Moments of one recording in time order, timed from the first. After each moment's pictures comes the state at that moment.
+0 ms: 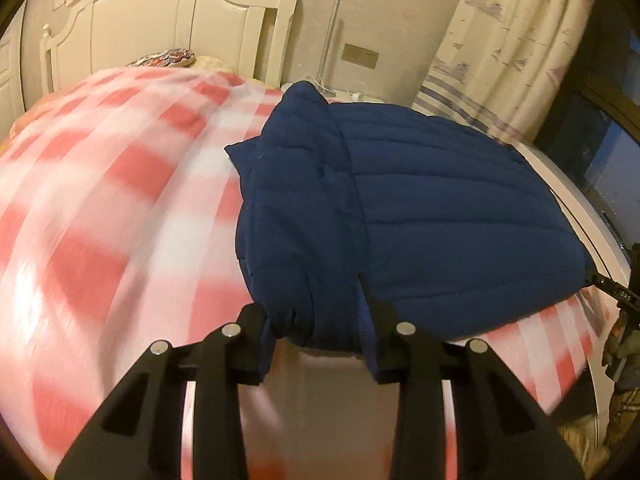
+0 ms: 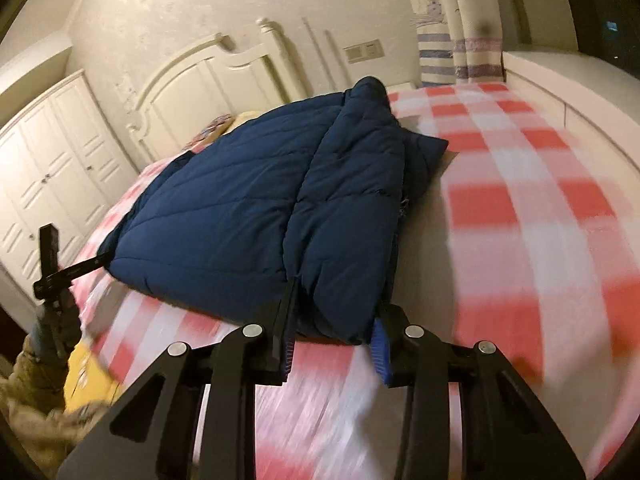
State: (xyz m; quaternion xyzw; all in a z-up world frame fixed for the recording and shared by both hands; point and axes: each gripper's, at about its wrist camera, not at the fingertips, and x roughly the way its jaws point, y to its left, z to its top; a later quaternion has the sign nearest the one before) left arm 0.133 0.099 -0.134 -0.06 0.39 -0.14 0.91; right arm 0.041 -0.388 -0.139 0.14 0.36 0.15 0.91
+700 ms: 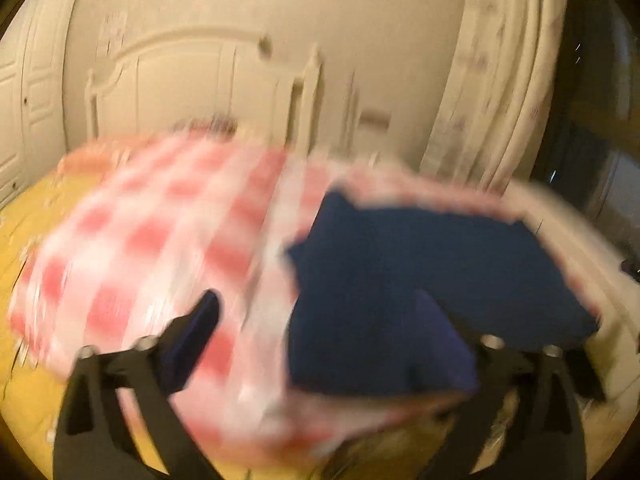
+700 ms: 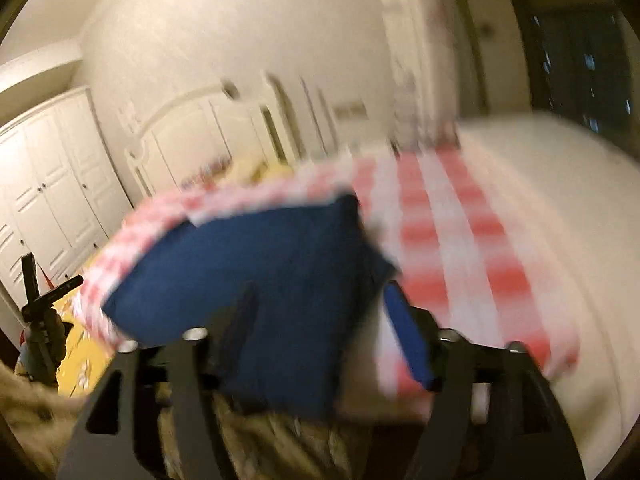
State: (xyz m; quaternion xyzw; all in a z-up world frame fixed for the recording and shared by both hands) left arm -0.002 0.149 -0.039 -0.05 0.25 -0.10 0.96; right arm -0.076 -0.374 -0.022 0.10 0.26 0.10 0.96
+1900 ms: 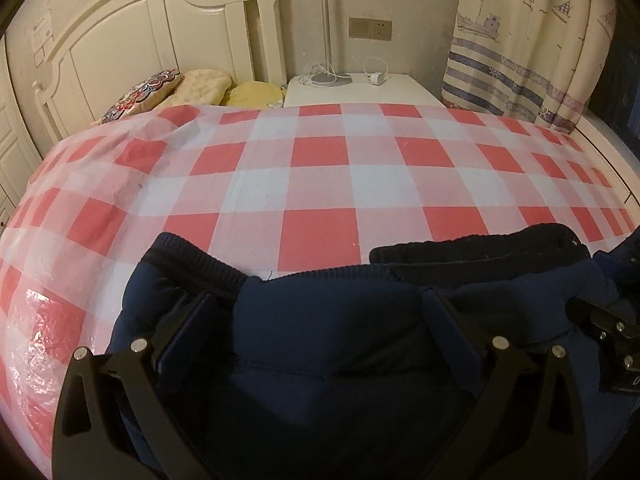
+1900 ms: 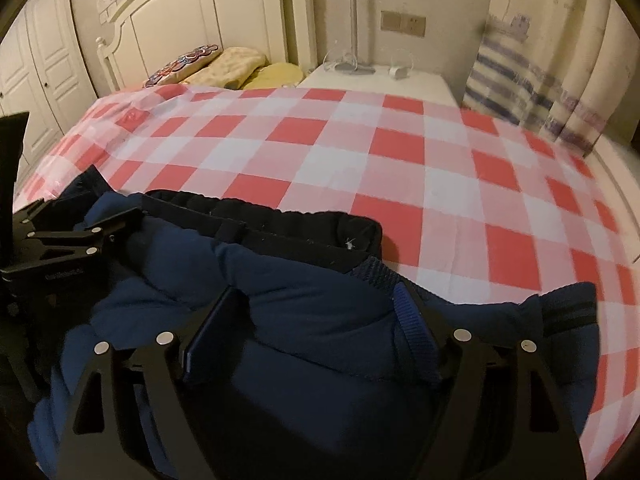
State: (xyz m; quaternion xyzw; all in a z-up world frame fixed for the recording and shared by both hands) left arm 0.307 -0.022 -0.135 0.05 0.42 -0.06 0.91; right arm 0.246 -0.216 -0.137 -0.03 0.43 0.08 0.90
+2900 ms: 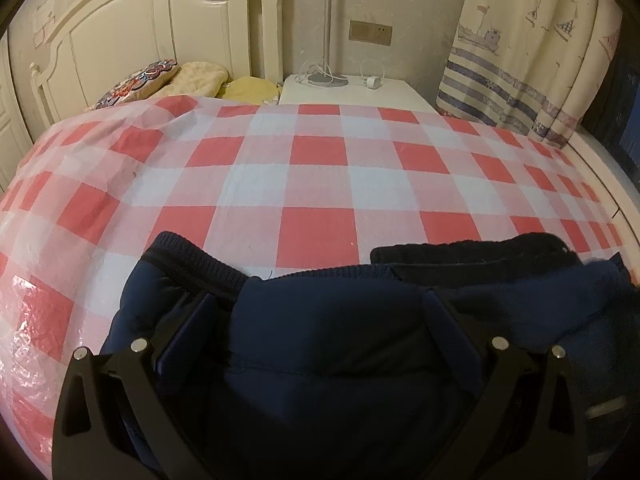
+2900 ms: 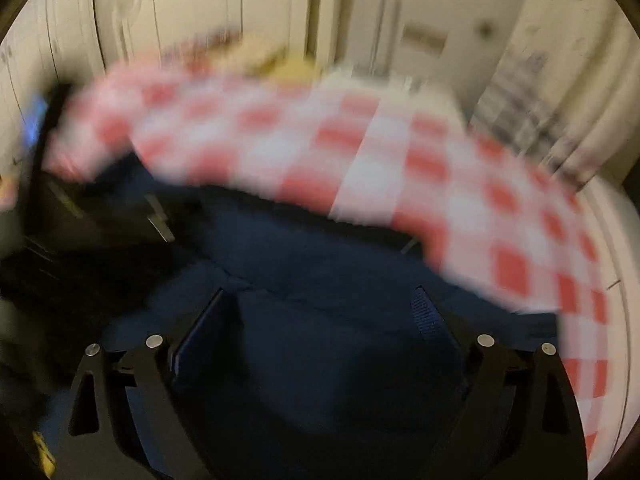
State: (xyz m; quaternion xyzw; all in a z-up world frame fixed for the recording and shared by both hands) left arm 0.305 -0.012 -0.132 0.01 0.42 -0.07 0.91; right arm 0.238 -0.159 -0.138 -0.10 0.47 0.07 0.87
